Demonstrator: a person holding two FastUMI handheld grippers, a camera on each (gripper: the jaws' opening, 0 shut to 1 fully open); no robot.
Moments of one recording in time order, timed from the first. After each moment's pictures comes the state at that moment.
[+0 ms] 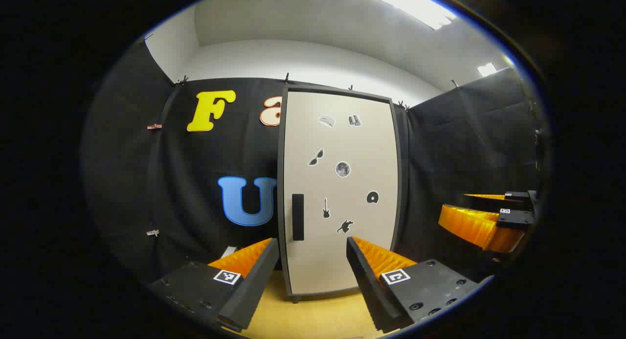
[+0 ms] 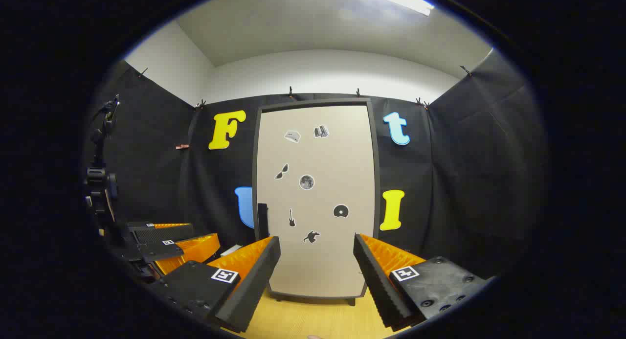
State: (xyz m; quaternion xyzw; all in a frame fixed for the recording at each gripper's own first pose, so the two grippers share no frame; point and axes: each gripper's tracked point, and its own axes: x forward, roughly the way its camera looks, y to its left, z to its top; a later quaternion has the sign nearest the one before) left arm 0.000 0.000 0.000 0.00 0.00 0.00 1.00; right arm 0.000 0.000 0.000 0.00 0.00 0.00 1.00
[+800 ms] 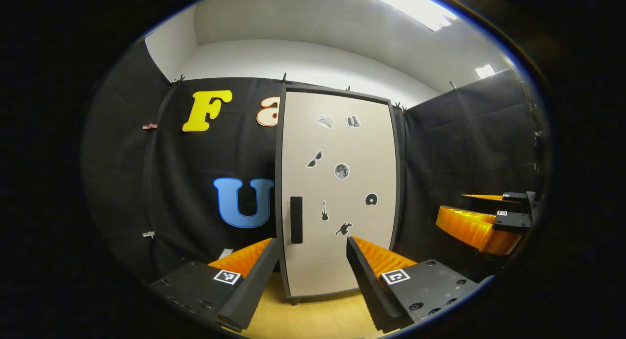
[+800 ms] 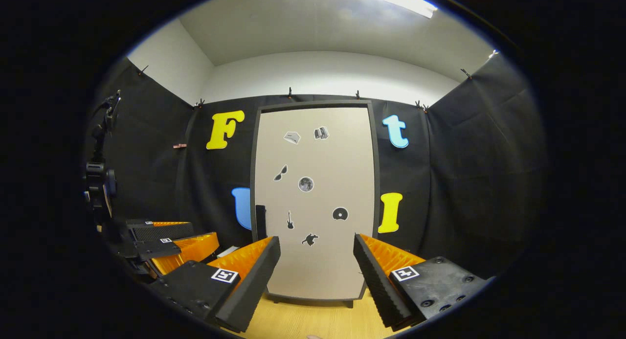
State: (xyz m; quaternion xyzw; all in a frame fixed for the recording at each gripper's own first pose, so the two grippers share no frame) left arm 0.007 0.000 0.006 0.01 -0.01 -0.02 1.00; right arm 0.005 0.004 0.001 -0.01 0.00 -0.01 1.00
